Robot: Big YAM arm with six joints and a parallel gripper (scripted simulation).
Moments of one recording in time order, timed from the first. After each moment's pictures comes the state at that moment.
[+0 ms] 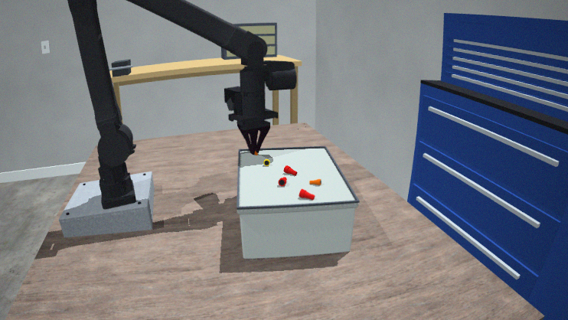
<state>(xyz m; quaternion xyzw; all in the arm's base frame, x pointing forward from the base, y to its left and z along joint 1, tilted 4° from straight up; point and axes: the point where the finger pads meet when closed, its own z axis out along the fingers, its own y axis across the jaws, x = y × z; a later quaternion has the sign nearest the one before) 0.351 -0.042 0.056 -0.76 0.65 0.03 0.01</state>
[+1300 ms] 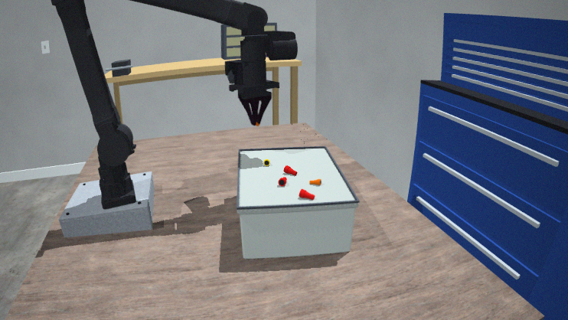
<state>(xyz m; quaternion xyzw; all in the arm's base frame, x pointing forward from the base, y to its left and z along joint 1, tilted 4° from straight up) 0.359 -0.046 0.127 -0.76 0.65 0.02 0.01</state>
